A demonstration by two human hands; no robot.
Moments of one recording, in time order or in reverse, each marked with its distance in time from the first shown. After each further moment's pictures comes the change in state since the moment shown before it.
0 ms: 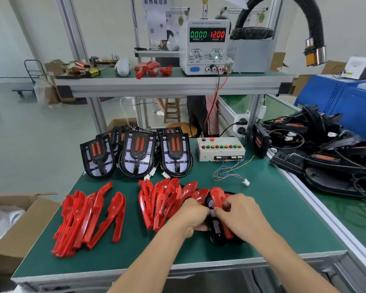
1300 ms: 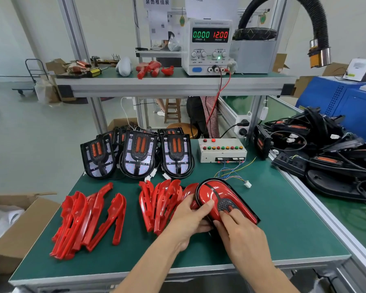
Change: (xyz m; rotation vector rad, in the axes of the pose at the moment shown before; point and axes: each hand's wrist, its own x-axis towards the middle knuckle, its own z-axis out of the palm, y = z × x) left_hand -0.014 -0.019 -0.013 -0.380 -0.081 0.226; right_hand -0.038 0.017 0.041 -0.223 0.467 -0.395
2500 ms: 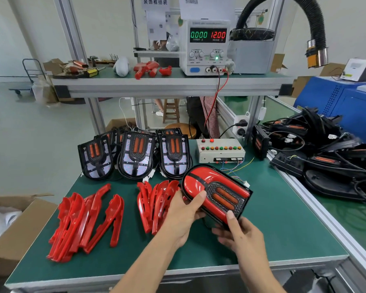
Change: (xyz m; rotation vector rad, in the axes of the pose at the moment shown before) left_hand 0.005 0.007 -0.002 -0.093 0.064 0.187; right_hand -0.006 -0.003 0.007 1.351 -0.061 0.913
